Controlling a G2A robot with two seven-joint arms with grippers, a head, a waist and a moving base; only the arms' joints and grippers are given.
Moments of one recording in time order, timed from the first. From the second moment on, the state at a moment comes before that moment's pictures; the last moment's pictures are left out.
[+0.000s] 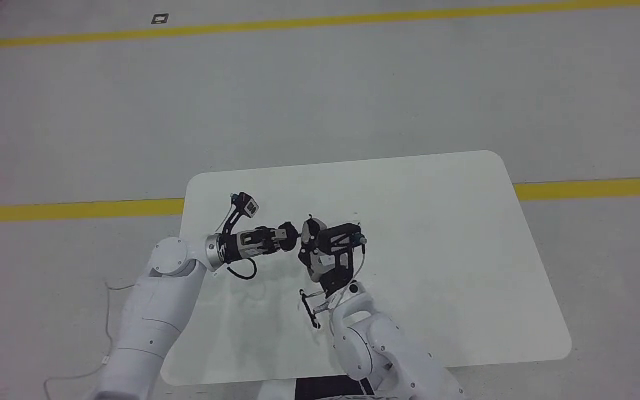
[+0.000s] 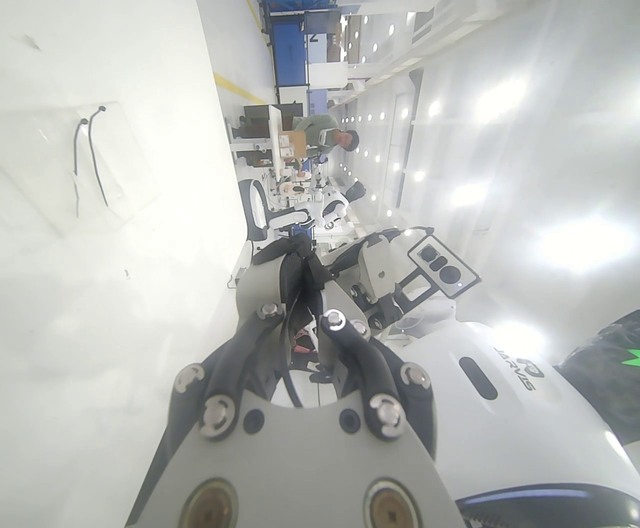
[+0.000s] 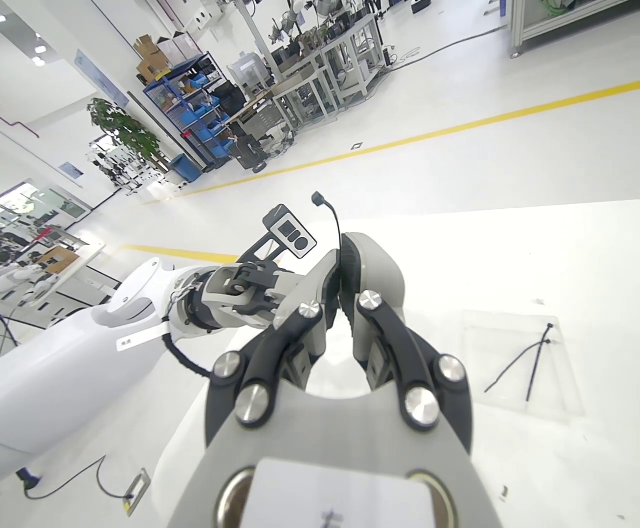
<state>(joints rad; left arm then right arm) 1.24 -1.17 -1.30 -1.20 -0.51 -0.34 -1.31 -1.61 -1.45 0.80 -1.85 -1.20 0.34 0.00</state>
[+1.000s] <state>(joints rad) 1.24 -1.17 -1.30 -1.20 -0.51 -0.34 -1.31 -1.62 -1.50 0.82 -1.83 -1.25 0.34 -0.01</state>
